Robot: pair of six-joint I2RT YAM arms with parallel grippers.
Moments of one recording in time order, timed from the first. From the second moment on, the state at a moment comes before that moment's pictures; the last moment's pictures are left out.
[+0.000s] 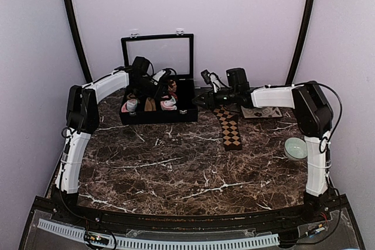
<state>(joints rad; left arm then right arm) -0.33 2.48 2.28 -0.72 0.55 0.22 0.51 2.12 1.54 0.12 -0.69 0.06</state>
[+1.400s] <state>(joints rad) -0.31 2.01 1.80 -0.90 0.67 0.48 0.49 1.87 1.02 -0.09 -0.11 0.11</state>
